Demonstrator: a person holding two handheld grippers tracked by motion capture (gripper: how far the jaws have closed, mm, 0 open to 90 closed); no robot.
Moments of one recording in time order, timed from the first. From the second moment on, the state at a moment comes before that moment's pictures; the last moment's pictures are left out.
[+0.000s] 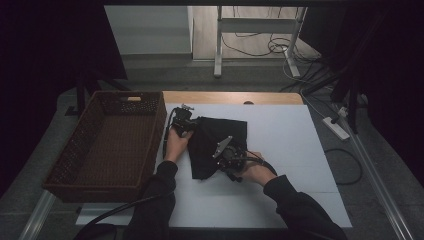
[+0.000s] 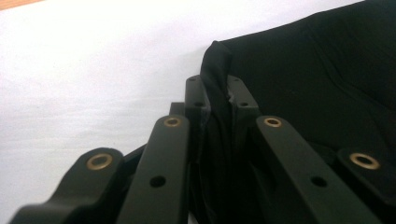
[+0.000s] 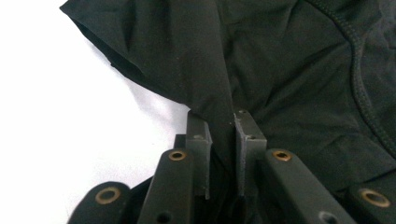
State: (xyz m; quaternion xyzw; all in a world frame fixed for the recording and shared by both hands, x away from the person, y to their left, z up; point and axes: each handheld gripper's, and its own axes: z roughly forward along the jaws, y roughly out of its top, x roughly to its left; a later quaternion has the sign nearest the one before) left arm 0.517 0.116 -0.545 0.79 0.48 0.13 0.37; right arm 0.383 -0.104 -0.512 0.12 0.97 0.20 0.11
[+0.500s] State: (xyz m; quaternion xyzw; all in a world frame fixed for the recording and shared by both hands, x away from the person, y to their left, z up) left arm 0.516 0.114 -0.544 0.79 0.48 0.13 0.36; right arm 0.392 -0.112 -0.510 0.13 0.96 0.24 0.06
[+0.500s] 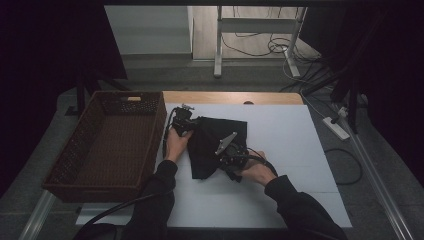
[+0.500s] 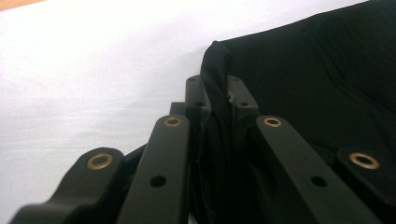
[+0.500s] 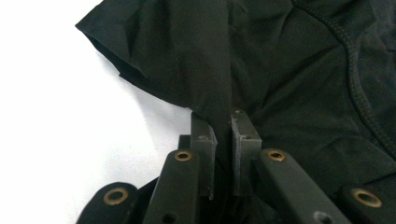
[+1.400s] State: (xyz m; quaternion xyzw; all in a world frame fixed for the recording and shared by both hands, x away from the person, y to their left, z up) left arm 0.519 0.106 -0.486 0.78 0.48 0.15 0.37; right arm 0.384 -0.121 -0.461 0.12 0.94 0.32 0.03
